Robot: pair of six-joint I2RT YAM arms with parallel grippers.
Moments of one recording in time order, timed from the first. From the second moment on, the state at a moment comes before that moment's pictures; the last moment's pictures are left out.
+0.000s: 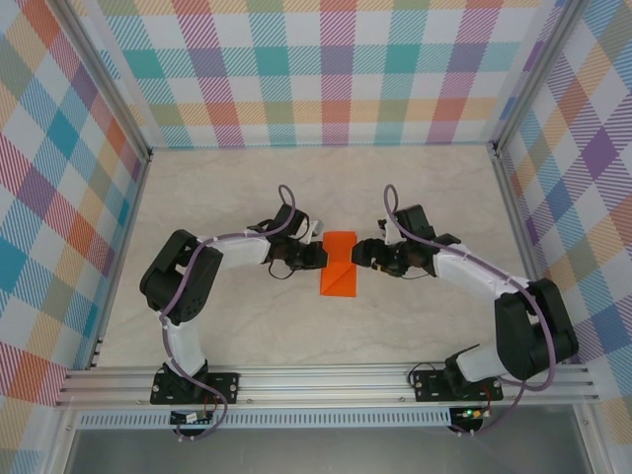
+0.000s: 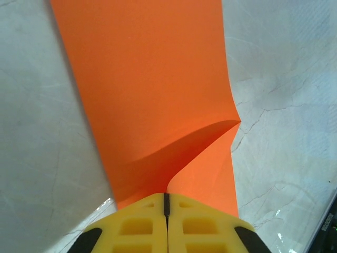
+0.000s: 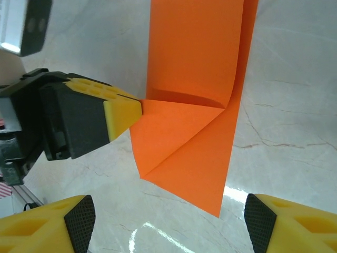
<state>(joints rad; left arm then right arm) -0.57 1.87 1.07 -0.18 0.50 -0.51 0.42 1.44 0.81 -0.36 -0.51 0.59</state>
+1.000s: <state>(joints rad) -0.54 1.74 1.02 -0.22 0.44 -0.50 0.47 1.82 0.99 -0.23 -0.62 0.71</state>
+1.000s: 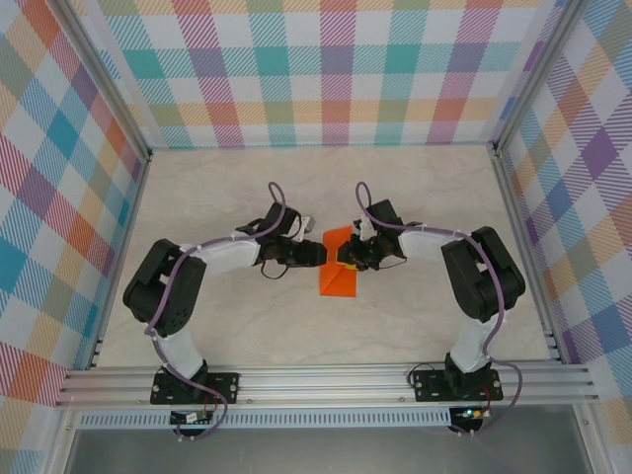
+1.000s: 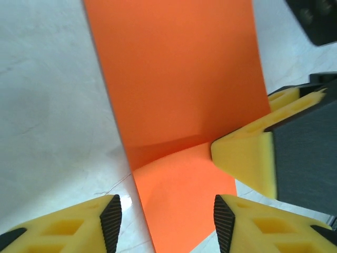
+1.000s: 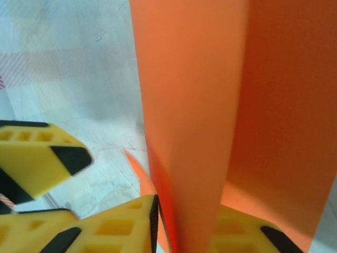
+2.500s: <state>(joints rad) -0.50 1.17 1.06 0.08 0.77 -0.96 0.43 1.28 1.15 0.15 -0.96 0.90</state>
